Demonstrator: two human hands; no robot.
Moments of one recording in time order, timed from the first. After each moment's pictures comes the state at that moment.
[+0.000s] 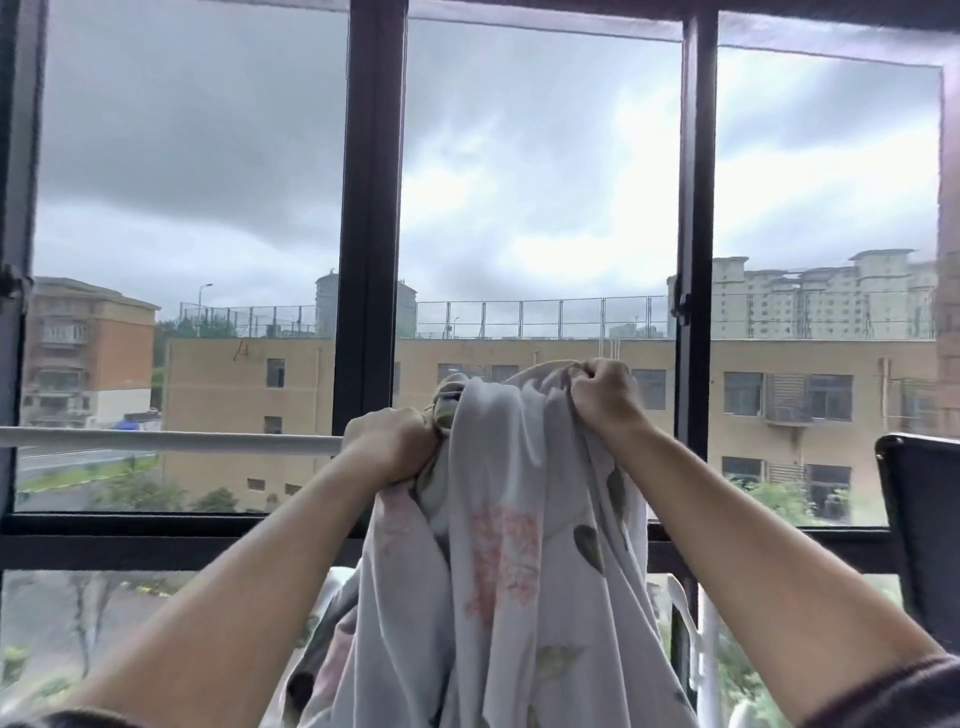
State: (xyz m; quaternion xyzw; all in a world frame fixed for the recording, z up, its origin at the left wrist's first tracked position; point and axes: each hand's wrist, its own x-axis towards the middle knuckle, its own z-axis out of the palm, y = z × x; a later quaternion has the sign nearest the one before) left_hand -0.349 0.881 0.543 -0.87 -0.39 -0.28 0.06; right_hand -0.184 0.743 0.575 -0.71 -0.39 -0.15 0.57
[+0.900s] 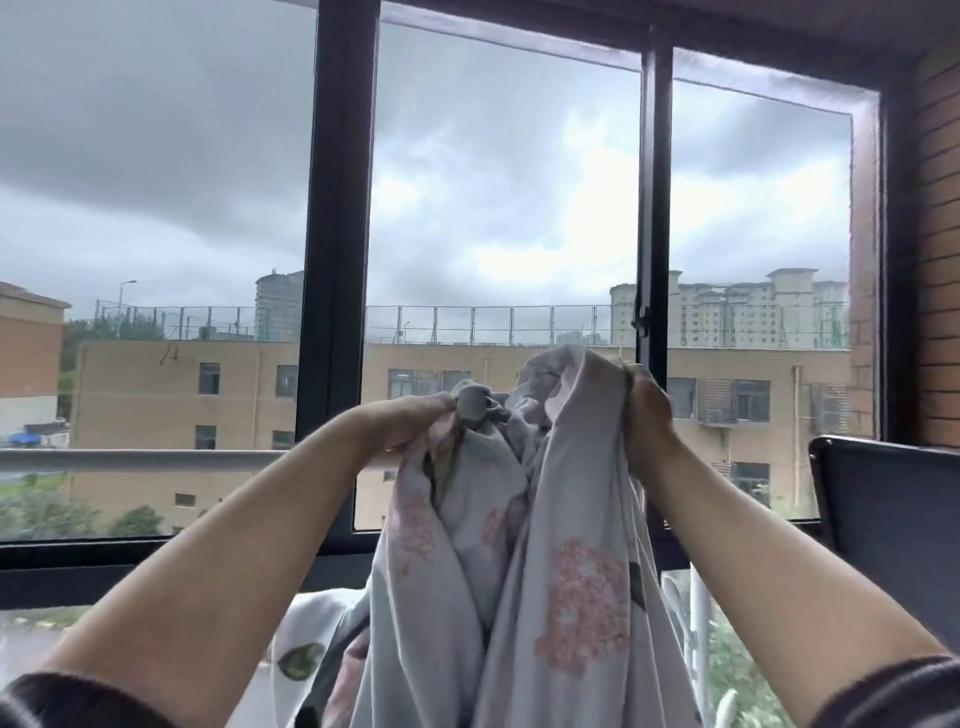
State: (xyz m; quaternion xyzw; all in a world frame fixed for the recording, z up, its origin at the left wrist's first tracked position) left_hand -0.339 0.901 0.569 -0.82 -0.16 -0.16 -0.52; right_hand -0.185 0.716 0.572 -0.47 -0.27 0.00 0.84
